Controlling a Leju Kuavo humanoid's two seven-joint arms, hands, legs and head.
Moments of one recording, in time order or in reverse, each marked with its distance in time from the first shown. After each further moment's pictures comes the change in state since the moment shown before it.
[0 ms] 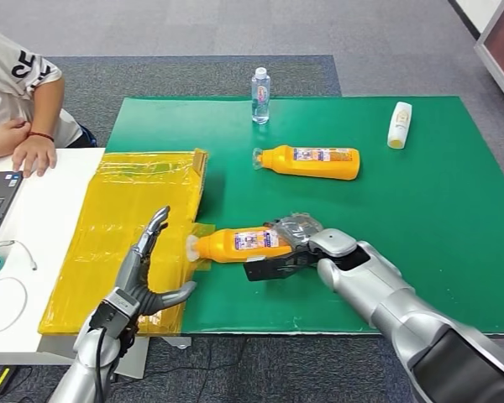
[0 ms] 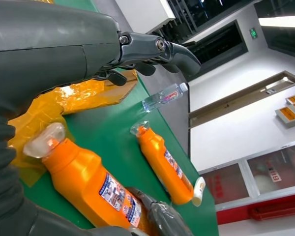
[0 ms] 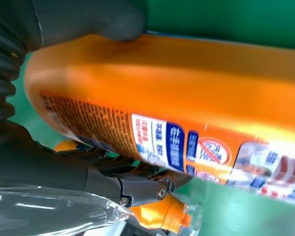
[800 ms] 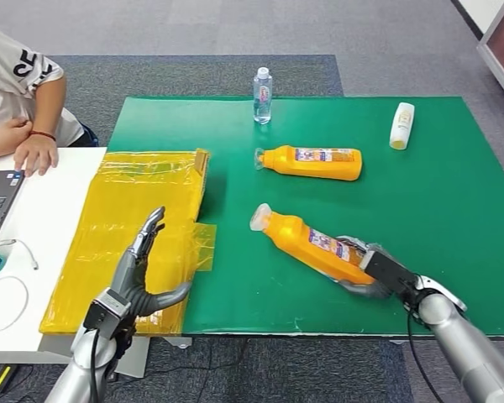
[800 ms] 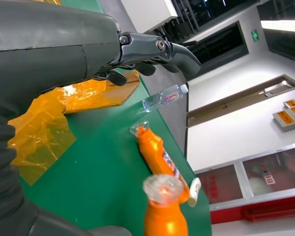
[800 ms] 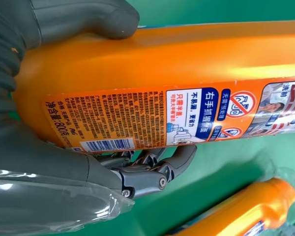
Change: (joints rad) left arm 0.002 0.041 -0.033 0.000 0.088 0.014 0.000; right arm 0.411 -0.351 -0.510 -0.298 -0.651 0.090 -0.416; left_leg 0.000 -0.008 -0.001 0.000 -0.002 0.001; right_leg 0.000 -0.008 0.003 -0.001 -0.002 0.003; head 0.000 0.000
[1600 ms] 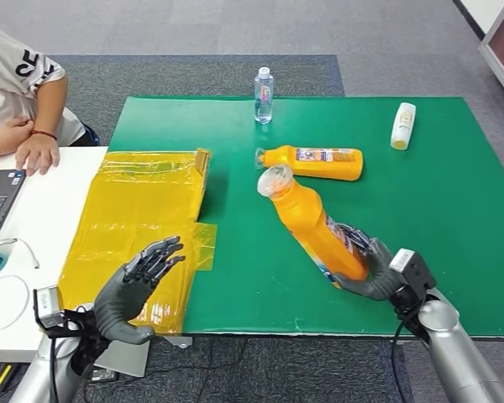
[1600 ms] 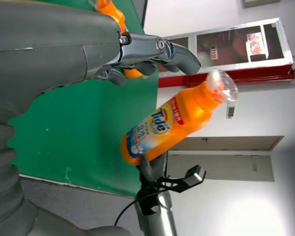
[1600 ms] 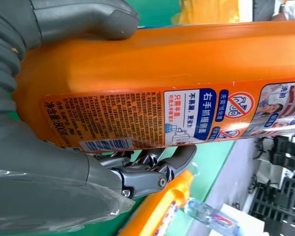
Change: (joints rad) left arm -0.020 0.126 0.041 0.000 0.345 -0.763 0.000; right arm 0.102 0.098 -0.187 -0.183 -0.181 0.185 -0.112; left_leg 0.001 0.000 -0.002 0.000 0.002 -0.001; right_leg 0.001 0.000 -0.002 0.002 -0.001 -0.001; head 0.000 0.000
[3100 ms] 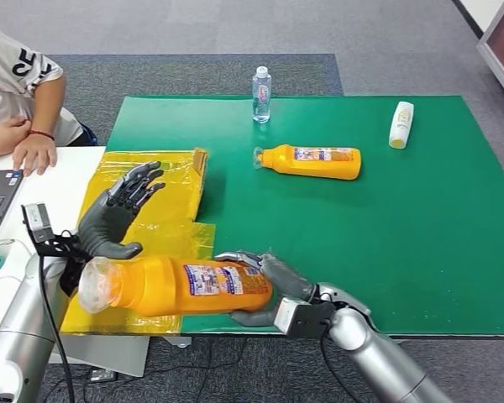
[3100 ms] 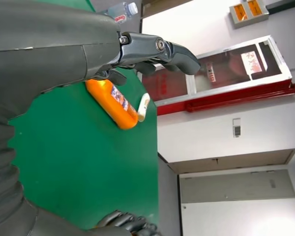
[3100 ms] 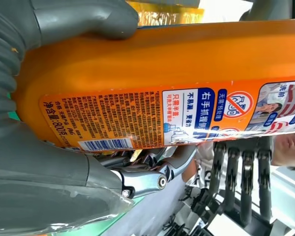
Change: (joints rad) left arm -0.387 0.056 0.044 0.285 -0.026 0.010 0.000; right arm -0.040 0.172 0.415 -0.230 0.218 -0.196 0.023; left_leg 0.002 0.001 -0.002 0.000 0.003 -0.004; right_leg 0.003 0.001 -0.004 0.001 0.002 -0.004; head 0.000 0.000
